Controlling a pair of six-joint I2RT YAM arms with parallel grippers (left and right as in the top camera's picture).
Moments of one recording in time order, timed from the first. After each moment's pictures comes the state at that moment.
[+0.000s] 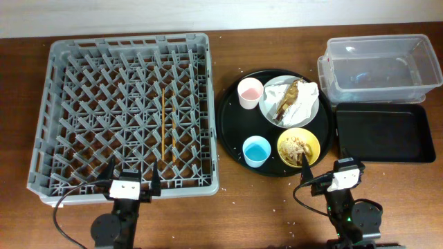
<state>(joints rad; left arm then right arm) 0.01 0.02 0.01 -0.07 0.09 0.16 0.04 0.01 0.01 -0.07 -0.09 -0.08</state>
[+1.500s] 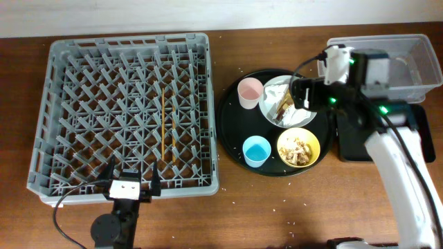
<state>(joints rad) 0.01 0.01 0.01 -0.07 0.09 0.16 0.04 1.42 1.30 -0.68 -0.26 0.04</state>
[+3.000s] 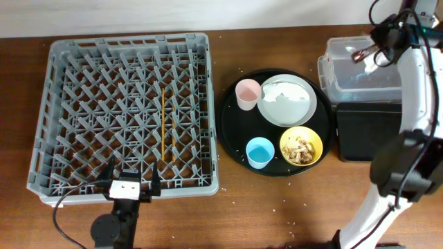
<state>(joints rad) 0.01 0.01 0.01 -0.07 0.09 0.16 -0.28 2.10 2.04 -0.77 0.11 0.67</state>
